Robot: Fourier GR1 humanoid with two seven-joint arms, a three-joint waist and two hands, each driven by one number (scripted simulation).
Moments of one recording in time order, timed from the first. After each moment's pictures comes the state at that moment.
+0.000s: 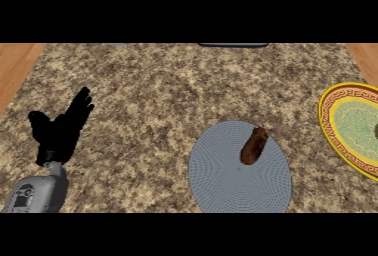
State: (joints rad) left arm -0.19 0.21 0.09 -1.42 0.02 -0.01 0.19; right arm -0.25 -0.68 -0.41 -0.95 0.49 0.10 -0.73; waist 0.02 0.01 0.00
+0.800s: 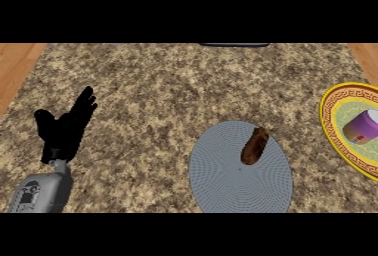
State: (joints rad) left arm -0.20 0.19 0.09 -1.39 0.01 -0.01 0.17; right arm -0.53 -0.77 -0.38 -0.43 0.54 0.19 -1.00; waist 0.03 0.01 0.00
